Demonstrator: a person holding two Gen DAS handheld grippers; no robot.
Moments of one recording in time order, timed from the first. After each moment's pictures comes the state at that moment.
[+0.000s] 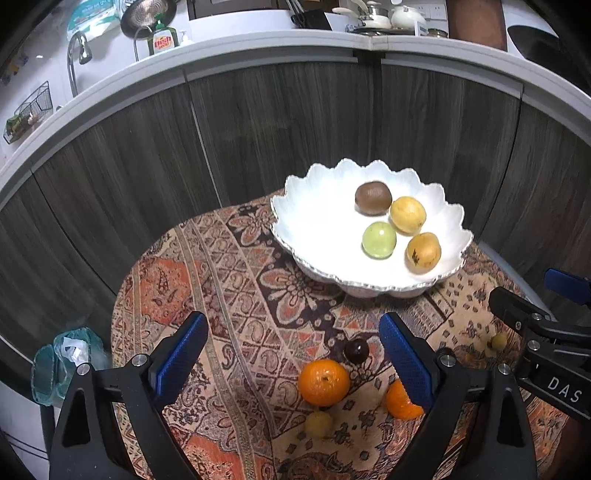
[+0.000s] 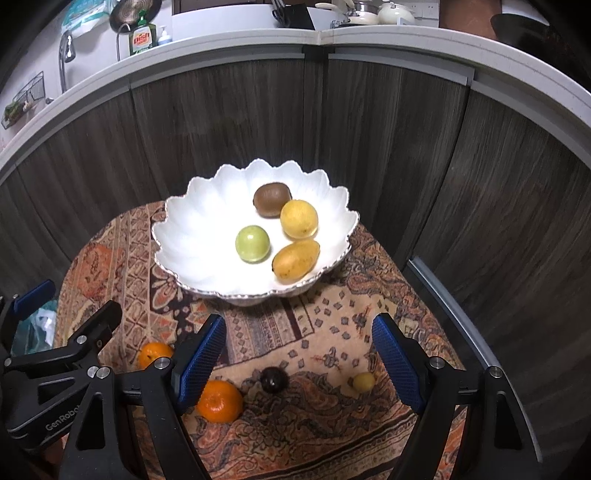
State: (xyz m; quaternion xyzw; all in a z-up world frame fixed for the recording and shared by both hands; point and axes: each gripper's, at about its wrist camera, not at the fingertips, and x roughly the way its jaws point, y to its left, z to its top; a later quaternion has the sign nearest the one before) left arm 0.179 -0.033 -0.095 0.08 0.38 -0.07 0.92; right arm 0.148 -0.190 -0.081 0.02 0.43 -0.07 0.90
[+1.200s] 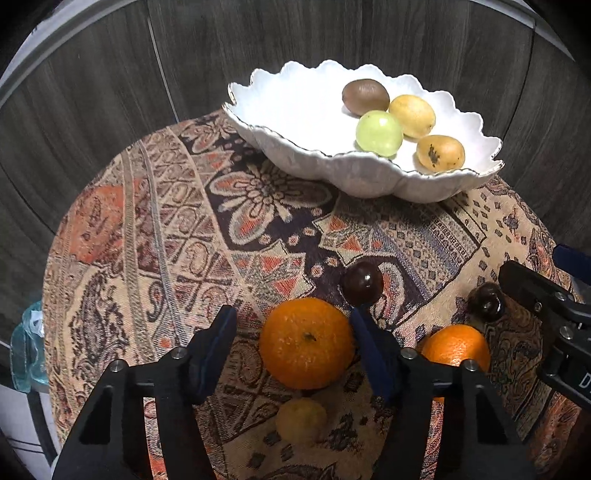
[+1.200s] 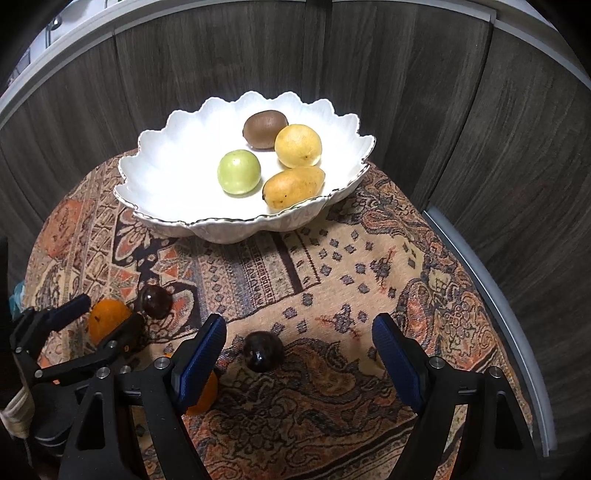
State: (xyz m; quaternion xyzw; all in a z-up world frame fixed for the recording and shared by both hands) left arm 0.202 -0.044 -0.200 0.07 0.48 -0.10 0.87; right arm 0.162 -0.189 -0.159 0.02 0.49 -0.07 0.87
